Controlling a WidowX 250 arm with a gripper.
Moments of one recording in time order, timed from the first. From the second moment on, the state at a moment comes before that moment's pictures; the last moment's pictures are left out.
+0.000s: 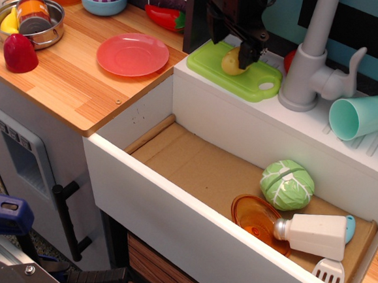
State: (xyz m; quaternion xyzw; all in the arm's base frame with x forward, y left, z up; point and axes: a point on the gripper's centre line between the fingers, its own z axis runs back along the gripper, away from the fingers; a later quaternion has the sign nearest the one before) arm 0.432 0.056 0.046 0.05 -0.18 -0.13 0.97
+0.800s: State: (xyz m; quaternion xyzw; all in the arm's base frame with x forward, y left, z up) arm 0.426 0.056 0.024 0.02 -0.12 -0.09 0.99
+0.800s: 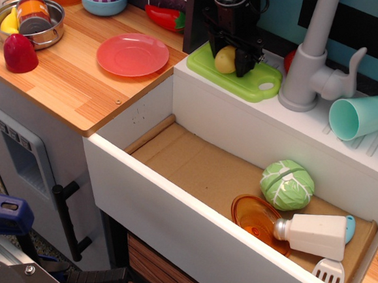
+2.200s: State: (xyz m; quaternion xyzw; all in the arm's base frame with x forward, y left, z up) arm 0.402 0.151 0.055 0.09 -0.13 -0.07 0.98
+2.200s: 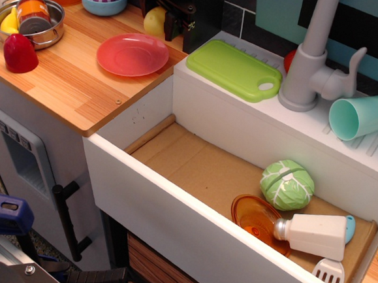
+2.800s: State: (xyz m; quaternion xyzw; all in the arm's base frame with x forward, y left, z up) arm 0.397 0.169 0.052 0.08 -0.11 -0.09 0.99
